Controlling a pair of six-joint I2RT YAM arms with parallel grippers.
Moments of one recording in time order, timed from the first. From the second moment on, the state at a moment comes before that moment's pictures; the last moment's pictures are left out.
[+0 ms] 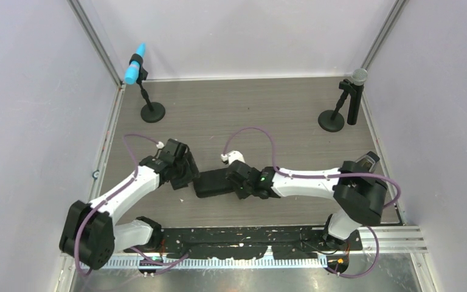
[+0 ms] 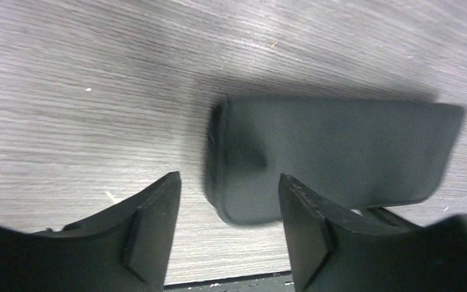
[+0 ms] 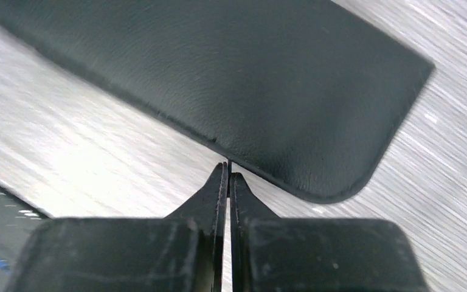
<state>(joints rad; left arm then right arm) -0.44 1.19 0.65 -0.56 0.02 -0.84 1.09 1.57 0.86 -0.27 0.23 0.45</state>
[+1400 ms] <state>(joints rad) -0.44 0.51 0.26 -0.44 0.04 -1.25 1.27 1.86 1.14 -0.09 0.14 0.56</state>
